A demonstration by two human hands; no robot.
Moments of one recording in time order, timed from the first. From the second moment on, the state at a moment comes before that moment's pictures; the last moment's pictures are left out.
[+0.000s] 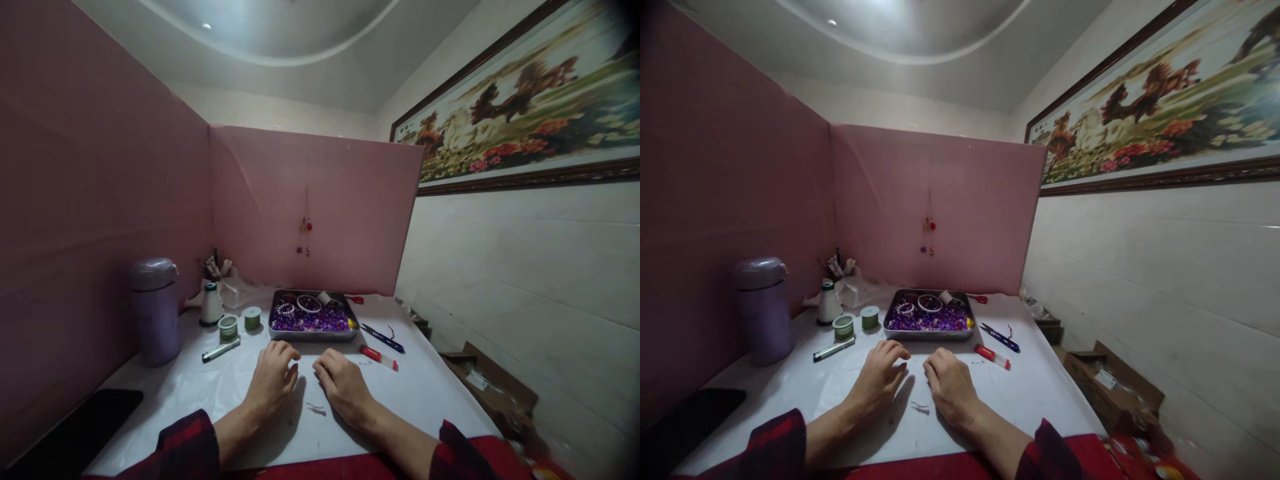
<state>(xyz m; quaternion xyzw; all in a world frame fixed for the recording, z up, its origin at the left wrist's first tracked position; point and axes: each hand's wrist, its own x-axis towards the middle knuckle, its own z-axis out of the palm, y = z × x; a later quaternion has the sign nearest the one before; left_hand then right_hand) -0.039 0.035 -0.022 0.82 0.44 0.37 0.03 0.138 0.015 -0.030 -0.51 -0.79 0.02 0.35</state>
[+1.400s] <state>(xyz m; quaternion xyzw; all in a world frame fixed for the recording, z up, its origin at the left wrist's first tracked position) -0.042 0.034 -0.027 0.83 0.41 0.38 0.03 0.137 0.014 -0.029 -0.51 -0.80 -0.02 0.31</state>
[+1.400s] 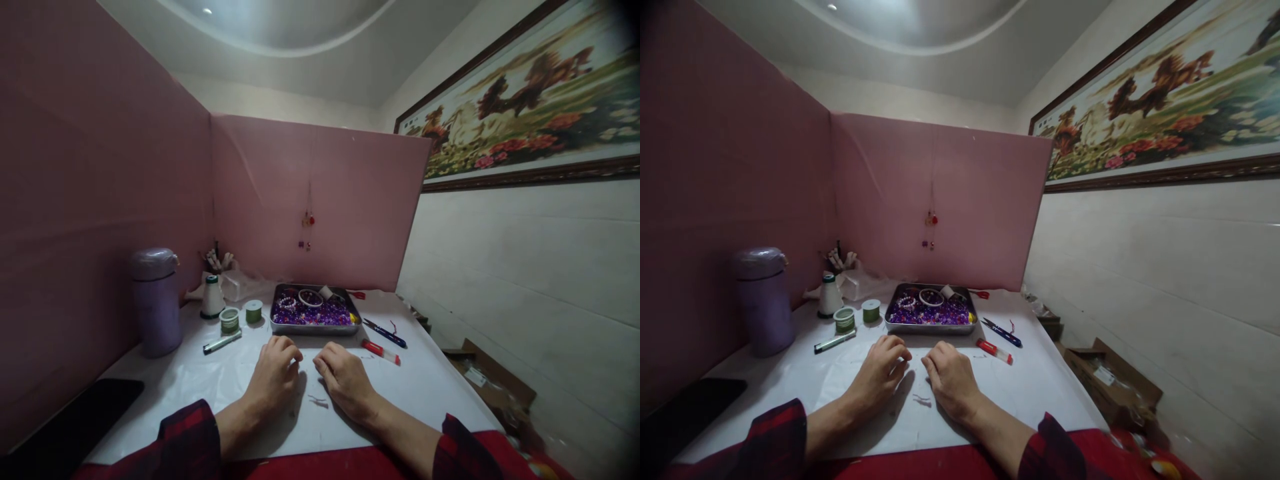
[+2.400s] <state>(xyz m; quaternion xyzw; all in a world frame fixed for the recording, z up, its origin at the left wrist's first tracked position) -0.041 0.036 -0.025 0.83 0.42 0.35 0.03 0.138 0.017 -0.033 -0.51 -0.80 -0.05 0.31</state>
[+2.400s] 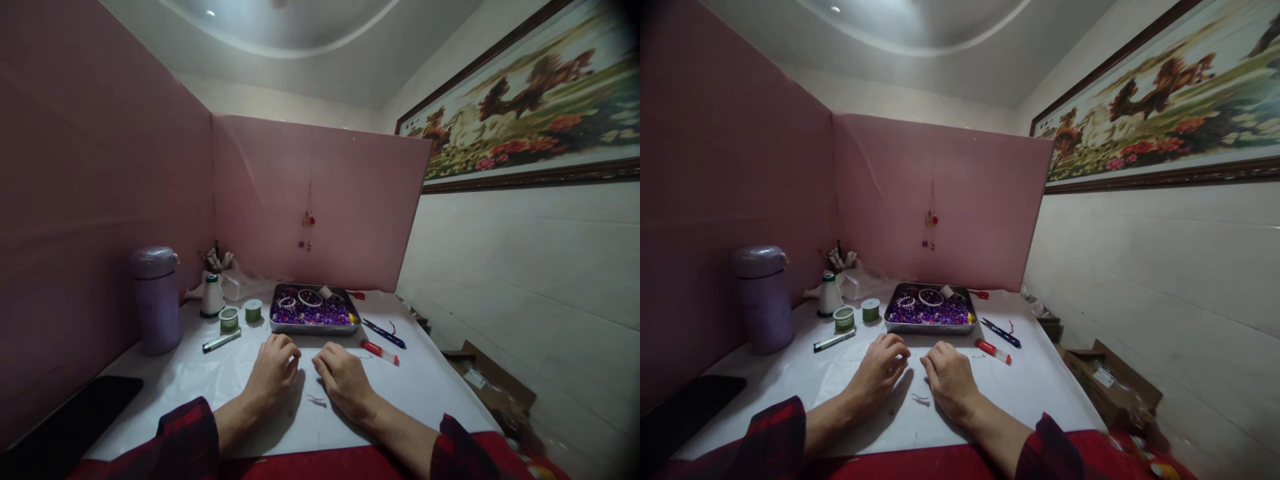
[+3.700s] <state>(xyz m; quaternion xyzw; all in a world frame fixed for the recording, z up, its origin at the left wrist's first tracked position) -0.041 0.037 -0.028 0.83 0.42 0.35 0.07 0.146 0.027 0.004 -0.48 -0.84 0.07 0.23</state>
